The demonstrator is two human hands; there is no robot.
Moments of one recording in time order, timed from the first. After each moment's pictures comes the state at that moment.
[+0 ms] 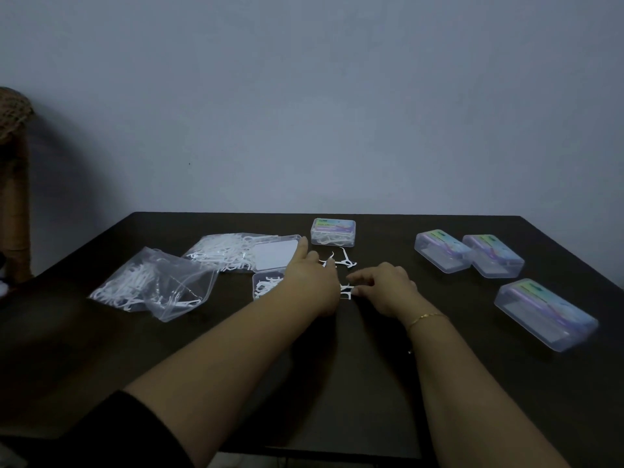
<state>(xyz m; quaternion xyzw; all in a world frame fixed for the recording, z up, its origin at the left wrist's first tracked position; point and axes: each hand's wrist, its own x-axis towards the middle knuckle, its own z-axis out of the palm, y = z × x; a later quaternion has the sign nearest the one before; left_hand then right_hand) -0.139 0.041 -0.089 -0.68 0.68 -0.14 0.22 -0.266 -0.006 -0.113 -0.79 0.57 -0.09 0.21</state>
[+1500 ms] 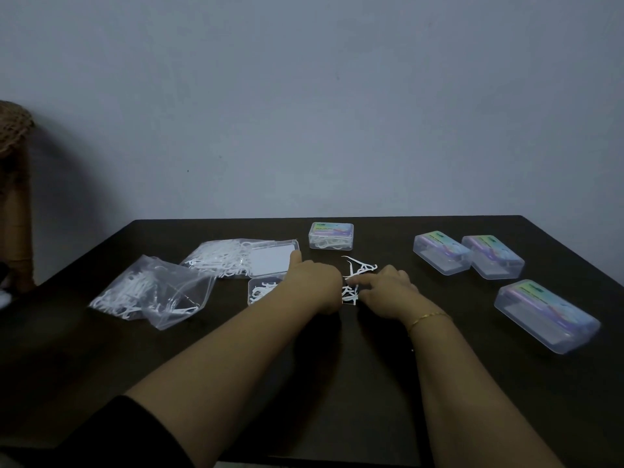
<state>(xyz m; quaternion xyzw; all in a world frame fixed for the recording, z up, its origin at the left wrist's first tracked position) -0.146 0.035 -0.082 -0.71 0.69 -0.04 0.13 -0.270 -0.005 -0.110 -0.80 0.56 -0.04 0.20</state>
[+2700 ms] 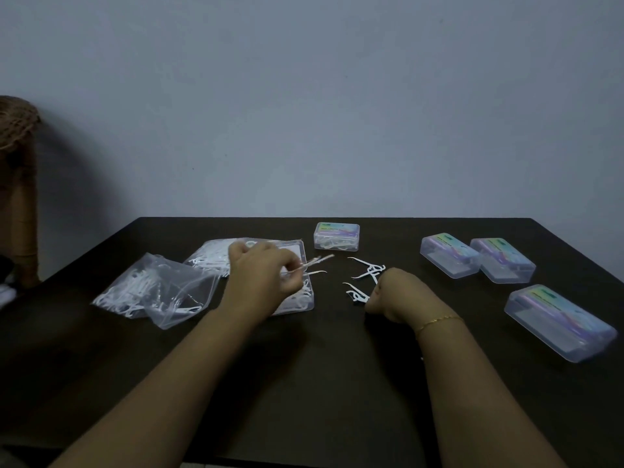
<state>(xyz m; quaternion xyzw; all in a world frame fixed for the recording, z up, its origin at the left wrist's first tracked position) -0.072 0.078 -0.093 -0.69 0.65 -0.15 -0.27 -0.265 -0.013 -0.107 -0.75 0.63 -0.01 0.20</state>
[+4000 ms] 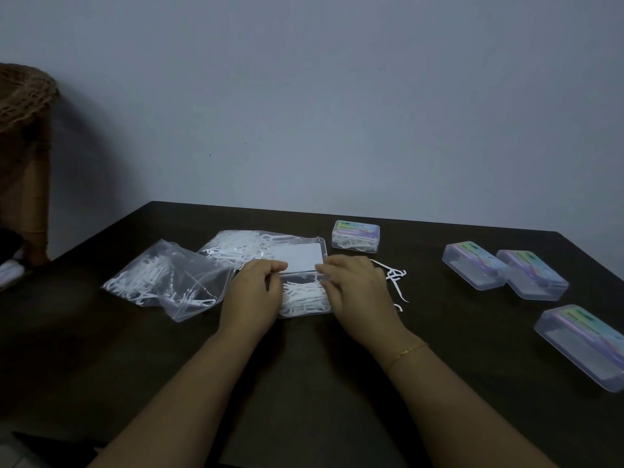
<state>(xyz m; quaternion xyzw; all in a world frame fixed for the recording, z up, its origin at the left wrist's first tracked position) -0.044 0.083 -0.133 -0.73 0.51 0.02 -0.46 -0.201 0.025 -0.124 -0.87 0.36 -0.35 0.03</state>
